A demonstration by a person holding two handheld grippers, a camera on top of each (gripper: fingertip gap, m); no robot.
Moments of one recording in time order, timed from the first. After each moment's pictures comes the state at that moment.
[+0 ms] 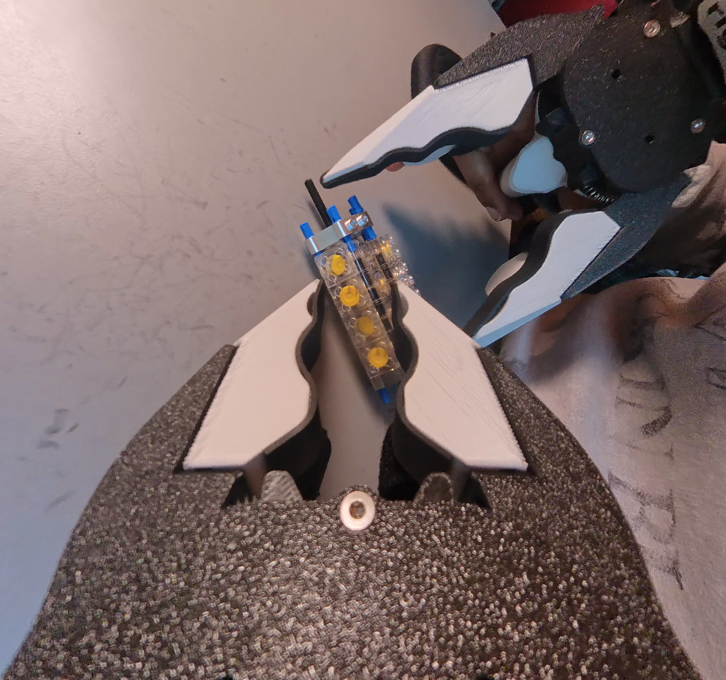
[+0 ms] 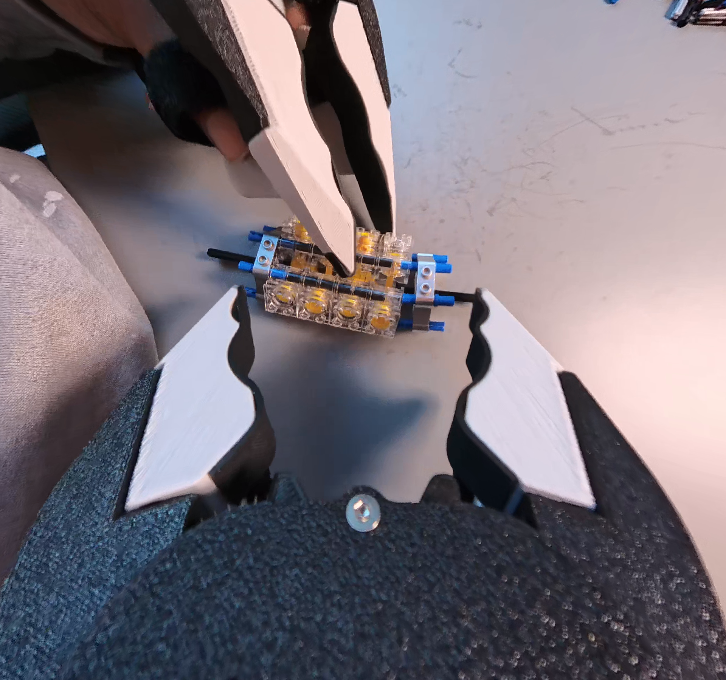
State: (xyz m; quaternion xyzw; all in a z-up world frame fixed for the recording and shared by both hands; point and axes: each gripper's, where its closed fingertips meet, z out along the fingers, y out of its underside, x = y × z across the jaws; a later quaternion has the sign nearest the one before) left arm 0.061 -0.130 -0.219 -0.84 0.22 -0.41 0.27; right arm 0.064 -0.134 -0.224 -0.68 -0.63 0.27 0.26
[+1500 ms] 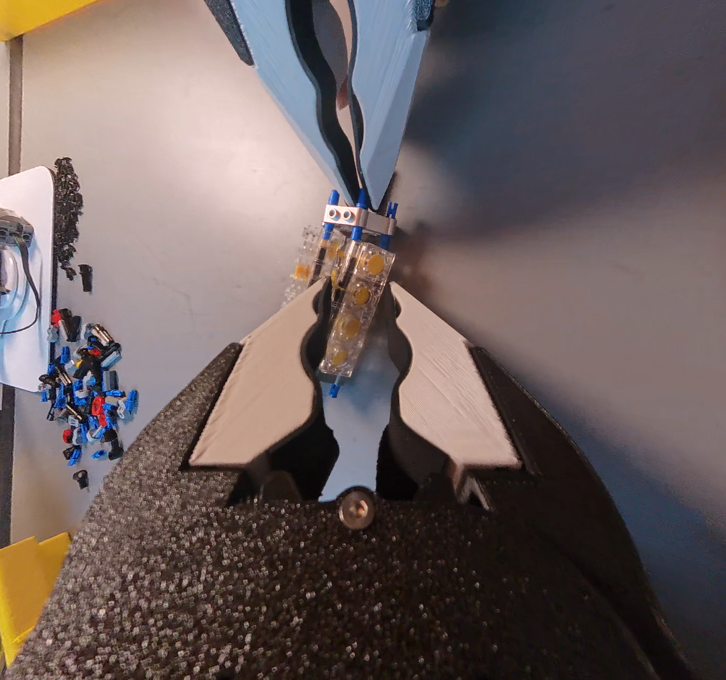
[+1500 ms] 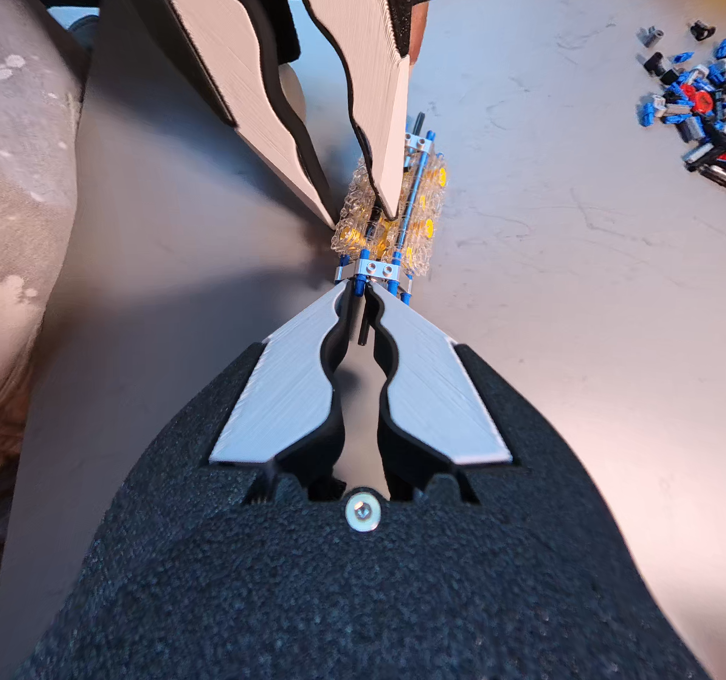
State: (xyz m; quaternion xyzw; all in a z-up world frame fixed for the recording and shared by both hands) left arm 0.046 -0.113 -0.226 -0.76 0.54 0.02 0.35; right arm 0.074 -0.104 -0.220 -0.50 -0.77 0.30 0.25
